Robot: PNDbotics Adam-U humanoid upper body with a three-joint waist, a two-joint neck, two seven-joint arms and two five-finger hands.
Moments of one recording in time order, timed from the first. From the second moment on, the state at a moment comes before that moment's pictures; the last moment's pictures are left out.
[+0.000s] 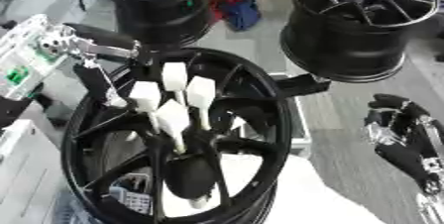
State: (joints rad) left arm -0.83 0.69 -0.52 -1.39 -0.40 -0.26 -0.85; right arm 0.03 -0.28 0.09 -1.80 0.04 -0.08 -0.14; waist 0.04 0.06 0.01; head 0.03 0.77
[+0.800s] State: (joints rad) left arm -0.81 0.68 -0.54 -1.37 -0.38 -0.27 -0.85; right arm 0.03 -0.28 0.09 -1.80 0.04 -0.08 -0.14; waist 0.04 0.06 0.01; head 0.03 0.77
